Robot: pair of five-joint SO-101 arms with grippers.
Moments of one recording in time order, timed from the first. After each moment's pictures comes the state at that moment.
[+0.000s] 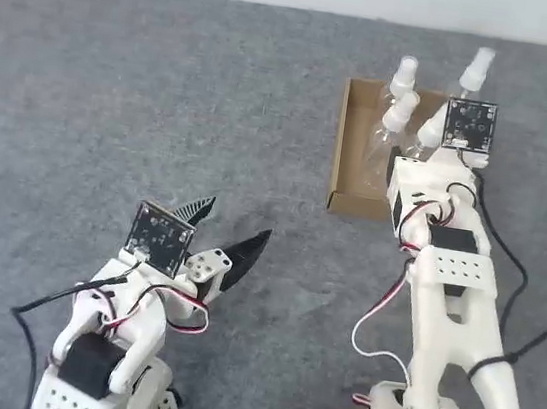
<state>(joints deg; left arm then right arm) 14.2 -102.4 82.5 57.5 1.1 -2.2 -23.0 48.7 18.0 -1.5</state>
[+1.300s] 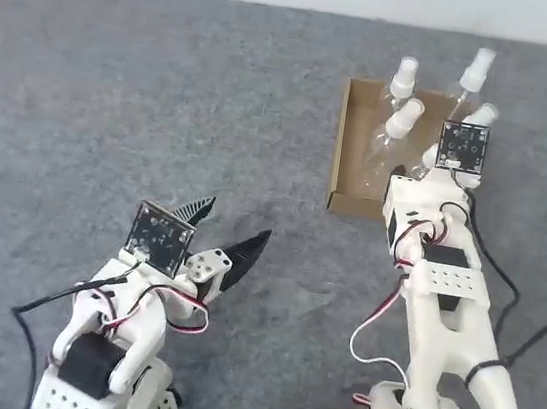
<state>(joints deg) 14.2 -102.4 82.5 57.5 1.1 -1.9 -23.0 57.1 10.1 -1.5</state>
